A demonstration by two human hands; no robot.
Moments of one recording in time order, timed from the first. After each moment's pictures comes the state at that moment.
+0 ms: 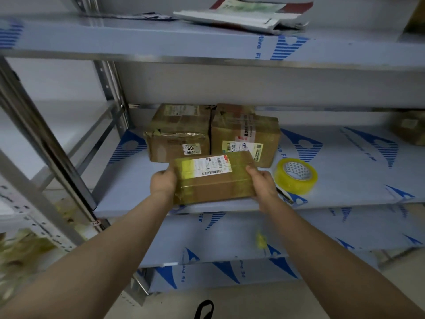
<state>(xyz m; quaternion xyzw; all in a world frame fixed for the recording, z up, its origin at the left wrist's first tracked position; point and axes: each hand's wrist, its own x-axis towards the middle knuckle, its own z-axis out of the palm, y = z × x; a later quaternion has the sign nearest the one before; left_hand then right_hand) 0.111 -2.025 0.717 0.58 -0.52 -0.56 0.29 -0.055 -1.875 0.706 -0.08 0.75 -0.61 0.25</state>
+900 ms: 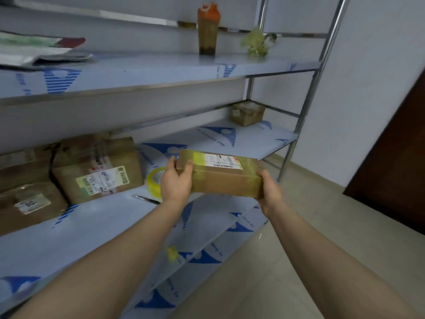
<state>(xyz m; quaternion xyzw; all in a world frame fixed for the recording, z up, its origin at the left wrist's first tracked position) -0.065 -1.776 0.775 0.21 -0.76 -0.57 0.24 -0.119 -1.572 0.753 0.18 0.61 -0.77 0.03</state>
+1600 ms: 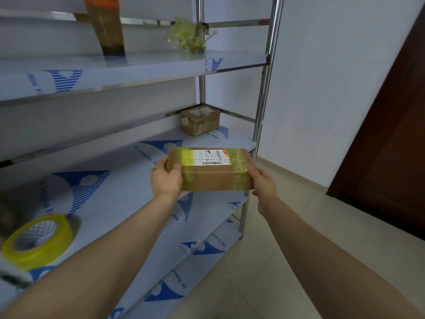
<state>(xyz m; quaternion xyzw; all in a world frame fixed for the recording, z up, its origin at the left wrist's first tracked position) -0.310 -1.563 0.772 0.24 -0.75 -0.58 0.23 -0.335 -1.353 0.753 0.14 0.67 -0.73 -0.02</state>
